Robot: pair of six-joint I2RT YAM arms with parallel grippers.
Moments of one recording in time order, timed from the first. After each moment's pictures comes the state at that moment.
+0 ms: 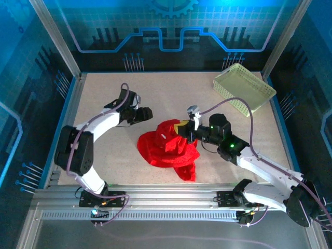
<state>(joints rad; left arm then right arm) -0.26 1.61 1.05 -0.42 0.25 -0.54 0.66 1.05 0.68 0.14 -0.37 0.32</state>
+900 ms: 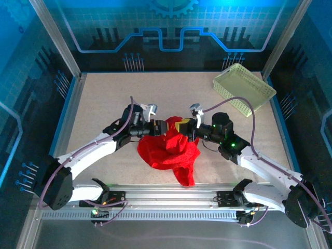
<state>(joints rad) -0.54 1.28 0.81 -0.10 0.42 -0.63 0.63 1.05 0.67 0.18 -0.42 0.36</state>
